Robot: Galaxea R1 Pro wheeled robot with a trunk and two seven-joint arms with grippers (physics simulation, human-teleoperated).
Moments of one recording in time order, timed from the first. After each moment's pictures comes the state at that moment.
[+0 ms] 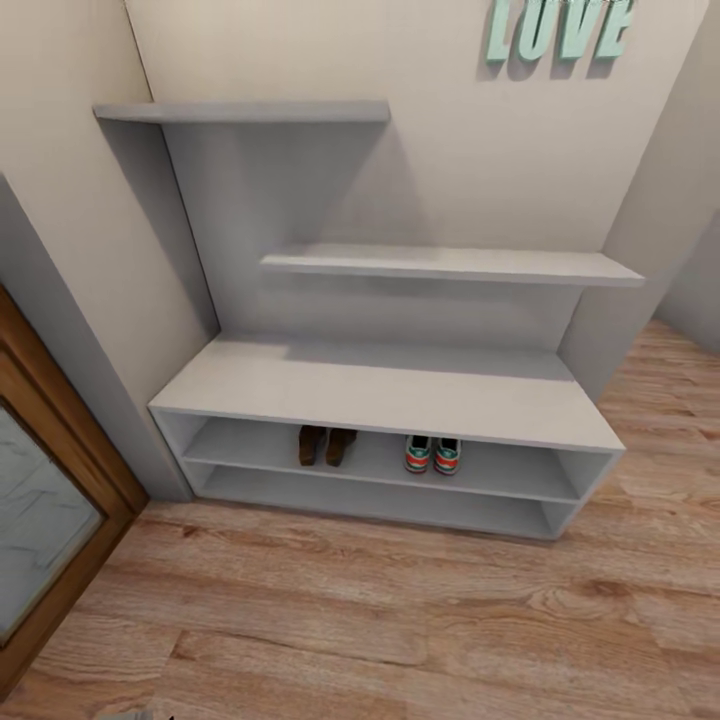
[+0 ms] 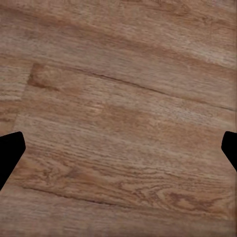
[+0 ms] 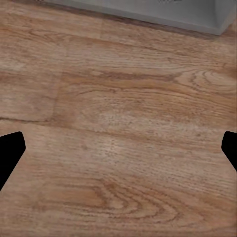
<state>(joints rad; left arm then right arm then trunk) -0.19 0.24 0.33 -0.37 0.04 -0.26 -0.49 -0.28 -0.07 -0.55 -0.03 0.59 -0.76 -0.09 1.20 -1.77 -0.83</state>
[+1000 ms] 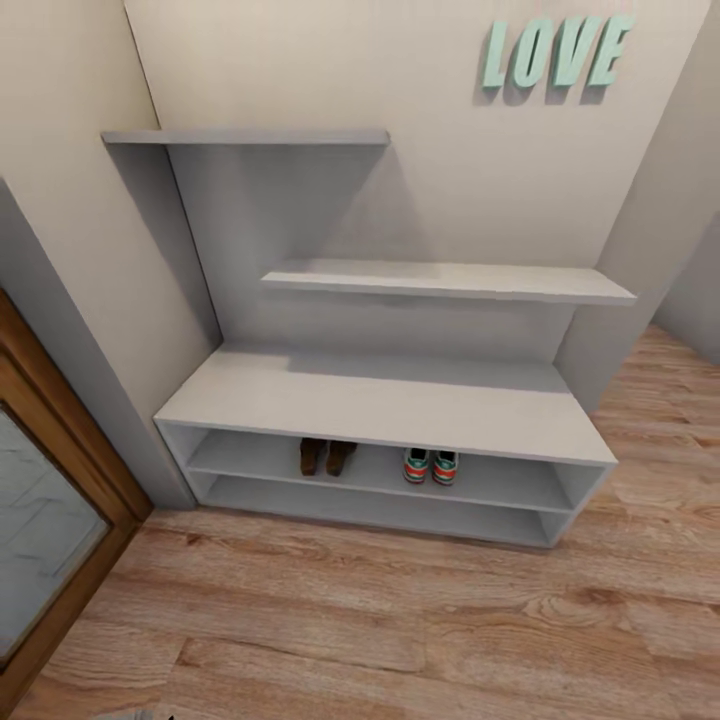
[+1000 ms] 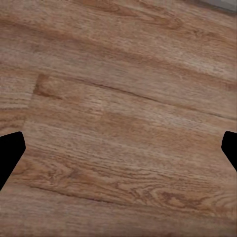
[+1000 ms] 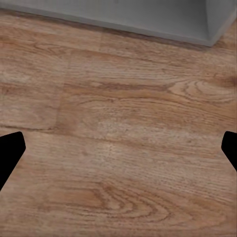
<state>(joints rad) -0.19 0.24 0.33 -0.37 0.04 -0.26 -0.49 -0.28 -0.07 -0.55 -0.03 0.59 -0.76 -0.09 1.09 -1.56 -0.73</state>
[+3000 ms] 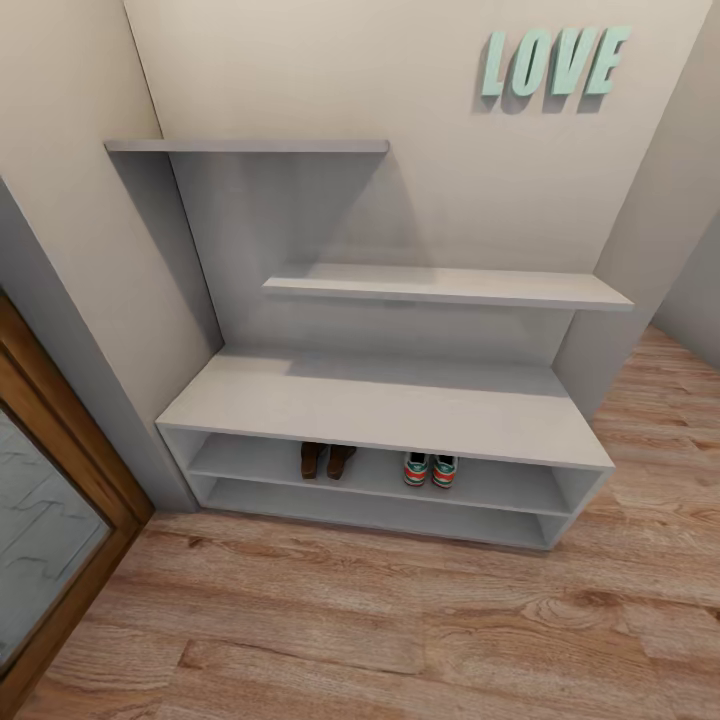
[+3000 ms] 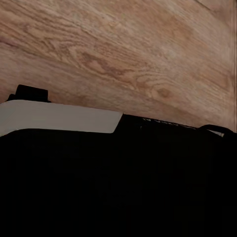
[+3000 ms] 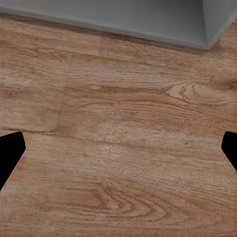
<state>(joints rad) -0.18 0.09 0.32 0.03 0.03 -0.25 -0.49 -0.28 -0.07 -0.55 -0.03 0.59 -0.76 -0.09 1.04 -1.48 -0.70</state>
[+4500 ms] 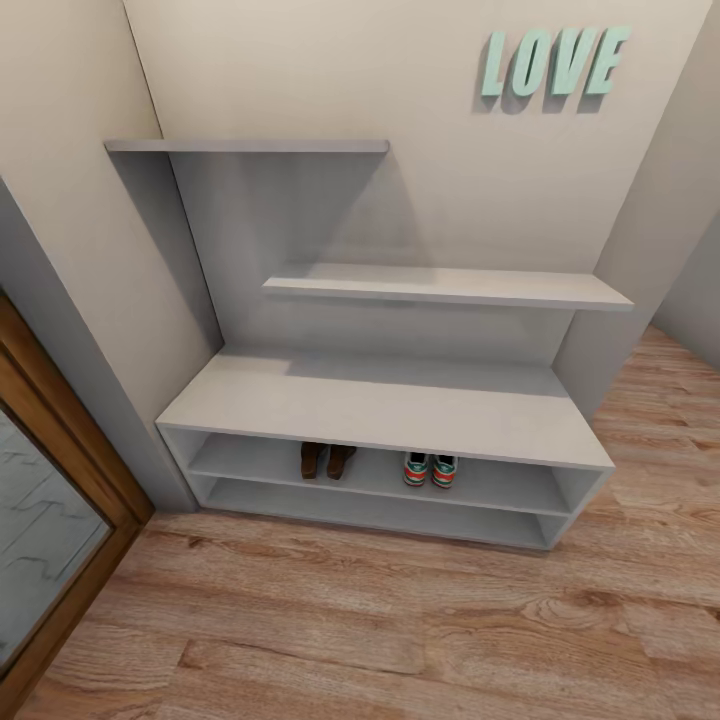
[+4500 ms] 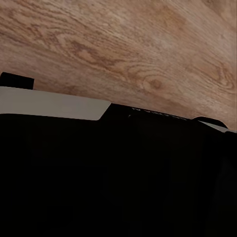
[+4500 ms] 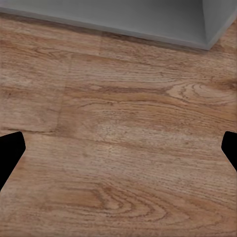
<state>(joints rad) -0.17 0.07 0.32 0.04 0.03 -0.25 -0.49 -0.28 -0.07 -0.55 -0.03 0.59 -0.76 -0.09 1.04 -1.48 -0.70</state>
